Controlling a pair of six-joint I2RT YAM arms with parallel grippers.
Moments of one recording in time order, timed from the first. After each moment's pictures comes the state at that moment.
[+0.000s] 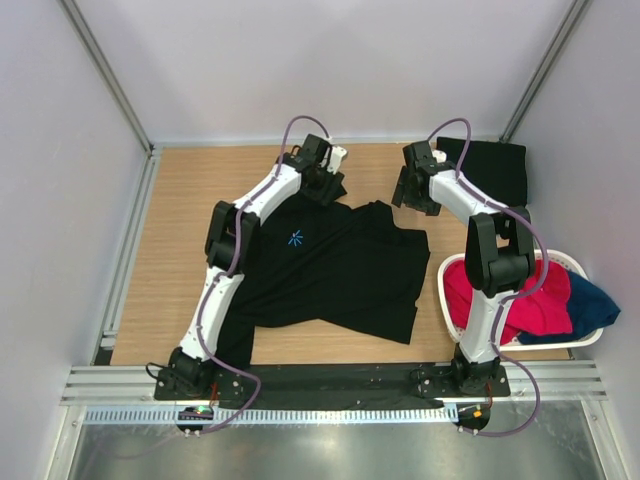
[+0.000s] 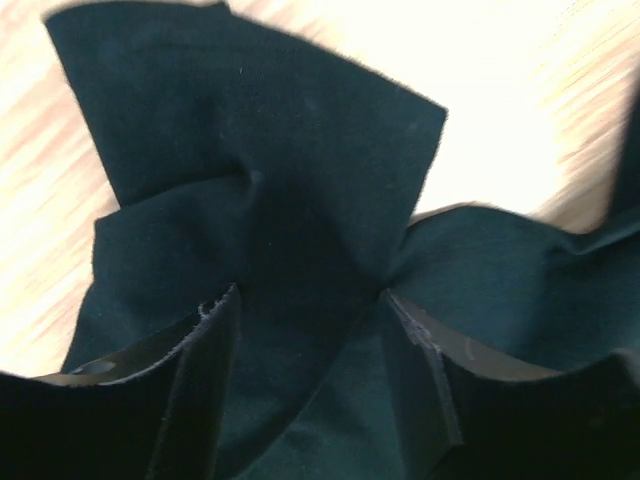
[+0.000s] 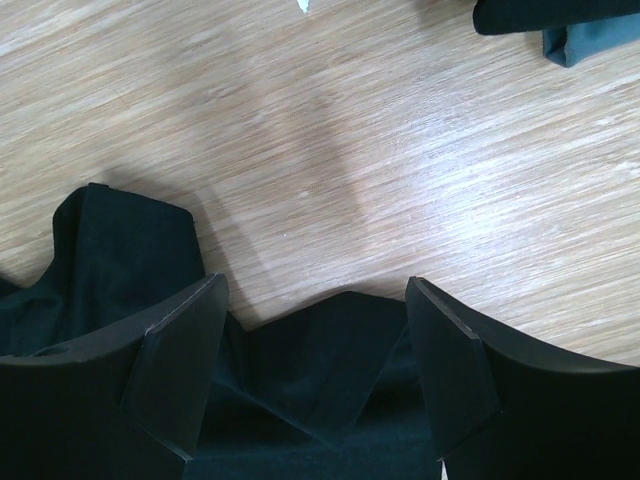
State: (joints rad) left arm -0.50 2.51 2.26 -0.69 0.10 0.13; right arm 0.21 1.94 1.50 -0.62 0.28 0.50
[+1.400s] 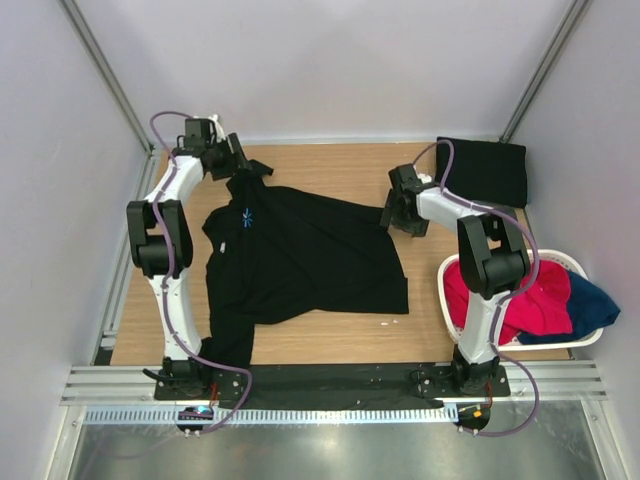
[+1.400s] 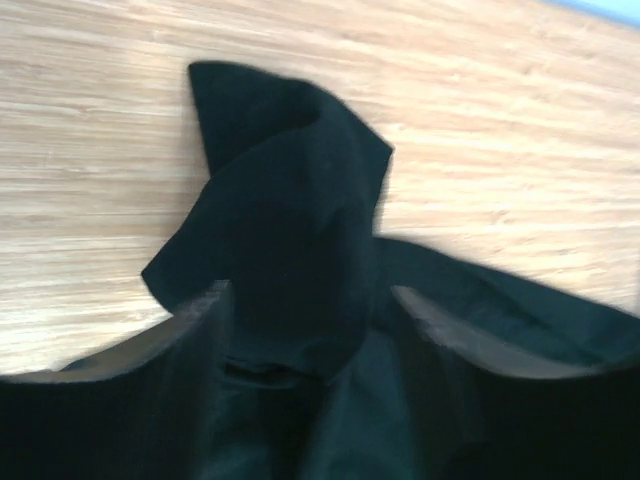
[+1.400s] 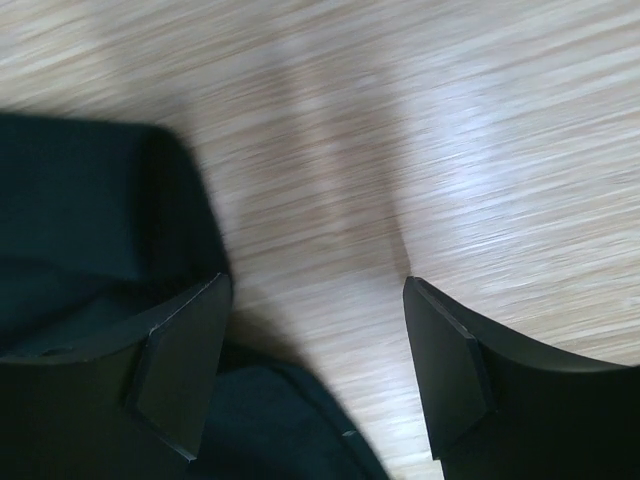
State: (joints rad) left arm -0.01 2.18 1.84 -0.41 0.30 -0.32; right arm 0.28 1.94 1.31 -0.50 0.24 0.56
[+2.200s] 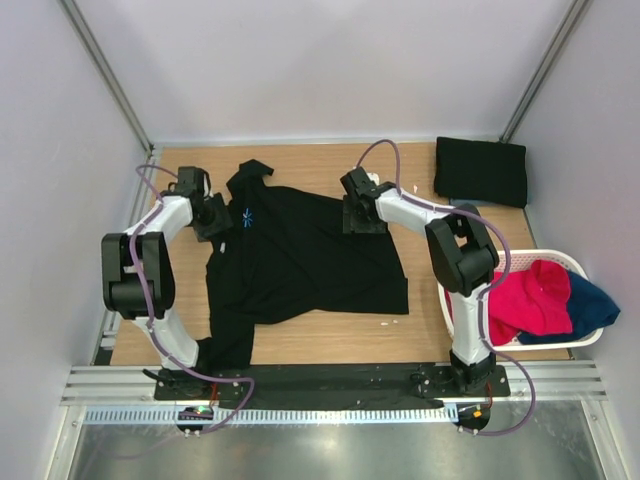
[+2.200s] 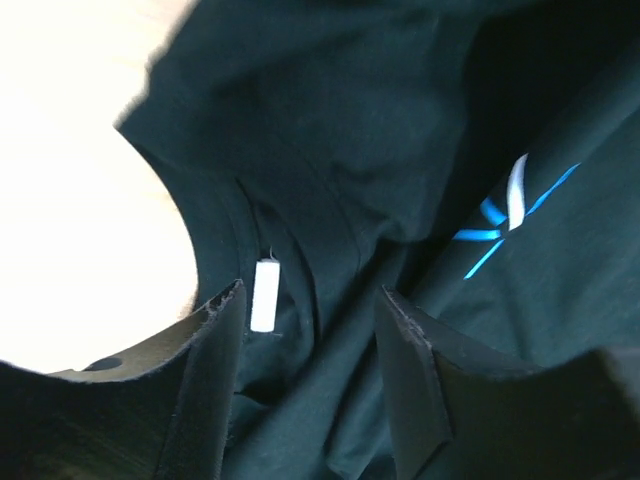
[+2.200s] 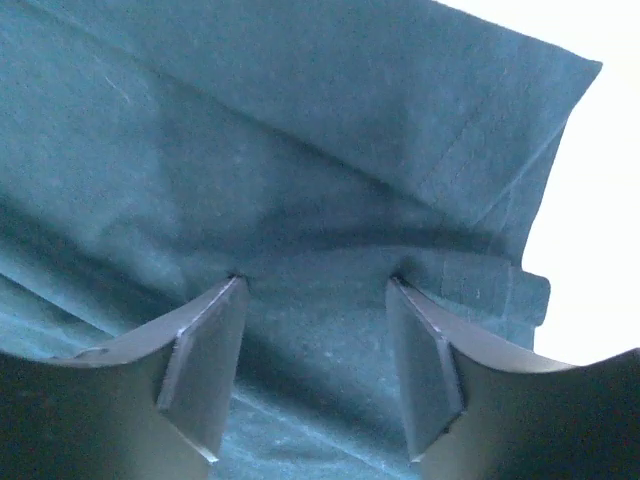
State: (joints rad) left arm 0.02 1.77 1.22 -0.54 0.10 -0.37; right arm 0.53 2.07 1.51 -0.57 0.22 0.48
